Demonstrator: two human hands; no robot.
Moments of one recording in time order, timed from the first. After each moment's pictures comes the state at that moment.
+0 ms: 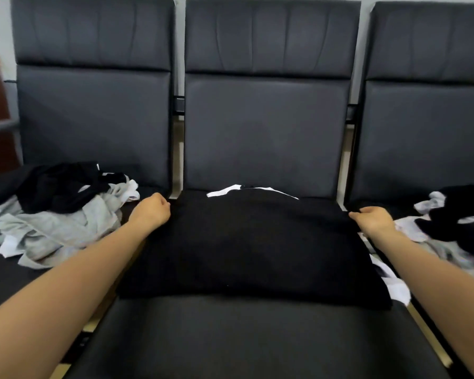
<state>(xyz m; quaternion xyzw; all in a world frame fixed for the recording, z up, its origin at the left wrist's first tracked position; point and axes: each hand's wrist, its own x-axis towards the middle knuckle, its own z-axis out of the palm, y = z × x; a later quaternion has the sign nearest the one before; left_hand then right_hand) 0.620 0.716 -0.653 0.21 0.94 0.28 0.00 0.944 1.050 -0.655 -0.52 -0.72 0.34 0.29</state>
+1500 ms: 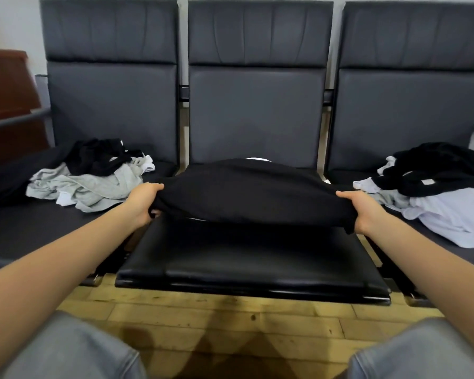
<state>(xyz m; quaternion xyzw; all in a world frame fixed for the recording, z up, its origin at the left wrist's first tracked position) 0.758 0.612 -0.627 0.06 0.69 0.69 0.22 1.052 0.917 -0.628 -0.44 -0.49 0.71 0.26</state>
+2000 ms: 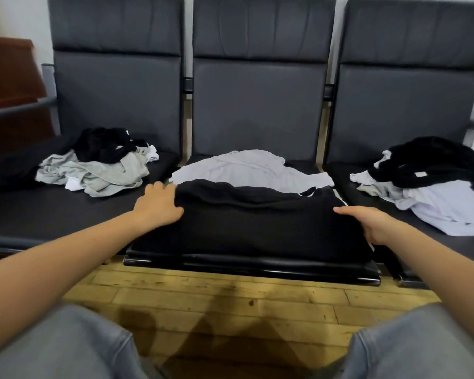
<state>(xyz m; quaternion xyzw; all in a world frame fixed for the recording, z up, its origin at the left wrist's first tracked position) 0.802 0.588 -0.642 0.33 0.94 0.10 -0.01 1.100 0.901 -0.645 -0.50 -0.62 0.59 0.14</state>
